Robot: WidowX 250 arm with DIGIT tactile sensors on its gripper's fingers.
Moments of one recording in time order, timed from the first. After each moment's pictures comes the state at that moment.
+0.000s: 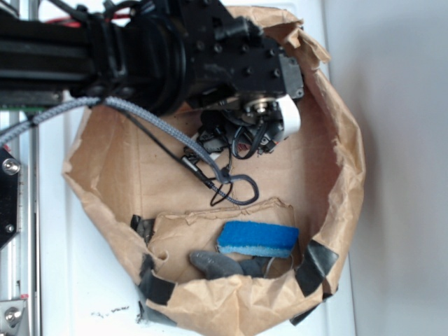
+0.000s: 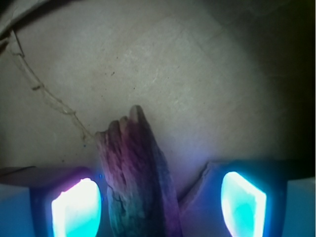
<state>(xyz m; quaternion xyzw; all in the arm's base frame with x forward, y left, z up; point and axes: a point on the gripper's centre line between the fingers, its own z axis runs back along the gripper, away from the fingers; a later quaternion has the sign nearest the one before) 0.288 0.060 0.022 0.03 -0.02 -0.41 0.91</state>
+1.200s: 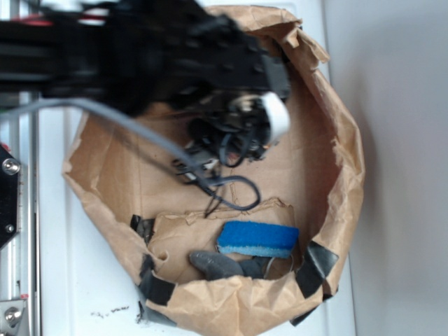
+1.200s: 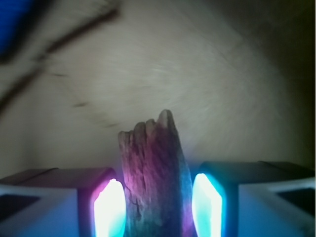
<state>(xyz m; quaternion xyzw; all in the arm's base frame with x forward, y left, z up) 0.272 0.044 0.046 0.00 -0.04 -0.37 0.93</state>
